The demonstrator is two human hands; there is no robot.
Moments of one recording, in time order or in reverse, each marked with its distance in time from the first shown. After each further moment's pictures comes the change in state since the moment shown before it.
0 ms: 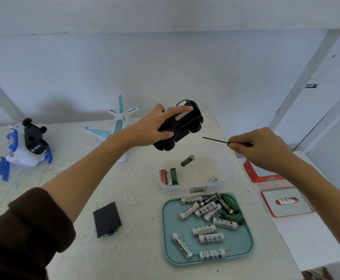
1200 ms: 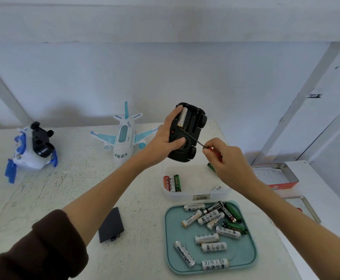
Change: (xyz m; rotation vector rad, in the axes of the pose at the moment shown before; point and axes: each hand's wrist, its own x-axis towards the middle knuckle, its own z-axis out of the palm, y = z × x) left_hand -0.011 0.009 0.041 -0.487 0.220 -0.048; right_hand 0.006 -0.041 0.054 0.248 0.160 -0.162
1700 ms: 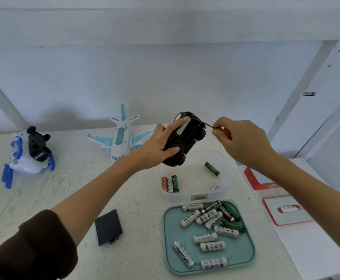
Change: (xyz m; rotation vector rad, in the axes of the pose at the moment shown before) left_hand -0.002 -0.001 -0.012 0.343 -0.123 0.046; right_hand 0.026 -0.005 -0.048 -0.336 0.030 -0.021
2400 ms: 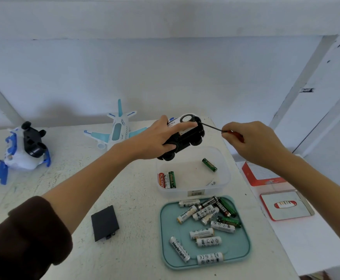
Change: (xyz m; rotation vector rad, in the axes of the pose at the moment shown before) left_hand 0.014 0.005 -0.014 0.412 -0.174 0.105; right_hand -0.011 0.031 -0.005 -0.025 -0.058 -0.093
